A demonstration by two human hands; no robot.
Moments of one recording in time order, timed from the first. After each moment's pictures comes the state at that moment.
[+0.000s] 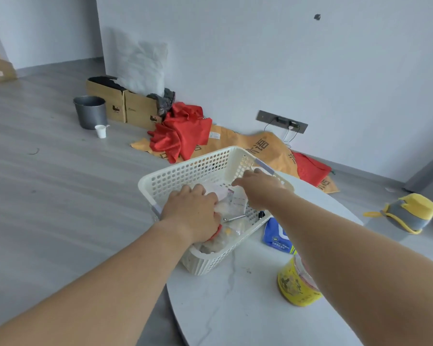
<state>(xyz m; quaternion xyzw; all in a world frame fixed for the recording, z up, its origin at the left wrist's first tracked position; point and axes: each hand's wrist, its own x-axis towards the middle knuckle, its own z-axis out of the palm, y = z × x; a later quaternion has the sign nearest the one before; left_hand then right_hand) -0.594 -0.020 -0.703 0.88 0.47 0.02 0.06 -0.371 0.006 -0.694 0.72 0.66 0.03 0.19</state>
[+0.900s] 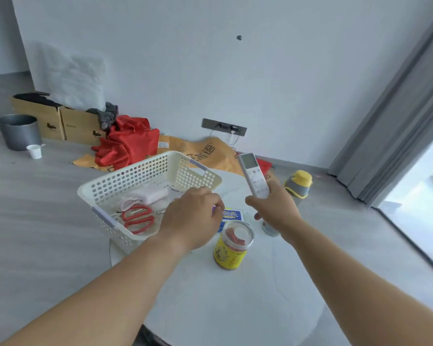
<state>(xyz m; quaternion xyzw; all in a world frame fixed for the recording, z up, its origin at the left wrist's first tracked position) -0.524 -0.141 -0.655 0.89 0.32 0.27 0.17 -0.334 -0.234 -0.618 0.85 0.36 -0.13 -0.35</state>
